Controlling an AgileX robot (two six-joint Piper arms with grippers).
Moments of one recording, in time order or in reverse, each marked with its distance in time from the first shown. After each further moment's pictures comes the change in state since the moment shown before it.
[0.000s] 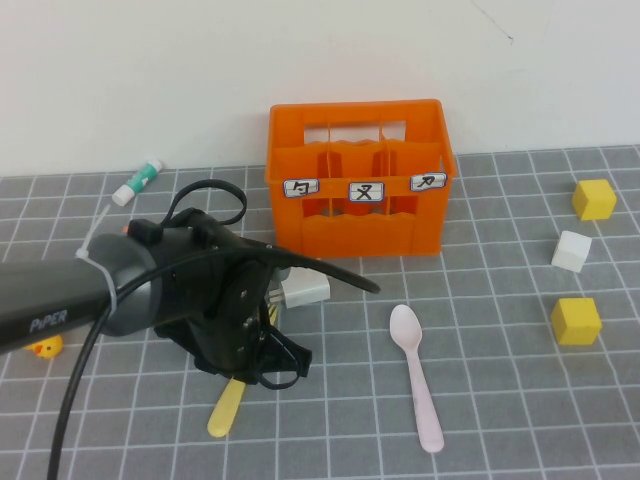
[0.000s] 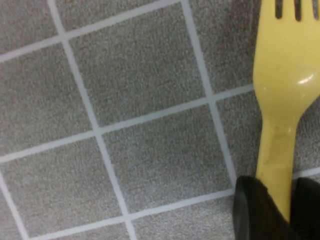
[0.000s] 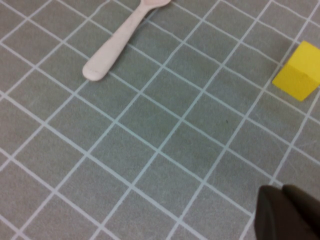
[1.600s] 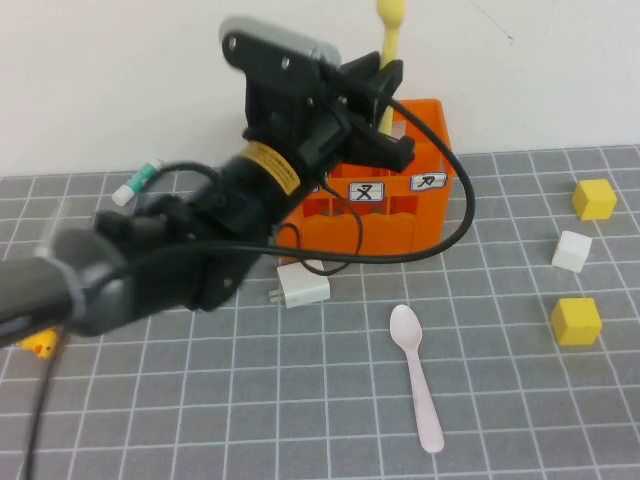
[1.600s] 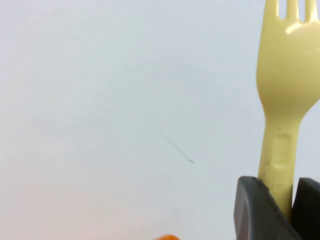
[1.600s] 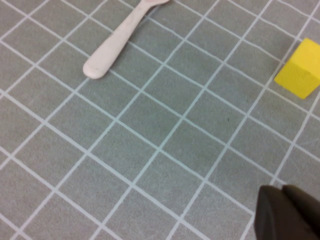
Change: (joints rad) right arm 0.000 0.000 0.004 0.000 0.000 0.000; left arm 0.000 -0.086 0.010 -0.040 -1.453 0.227
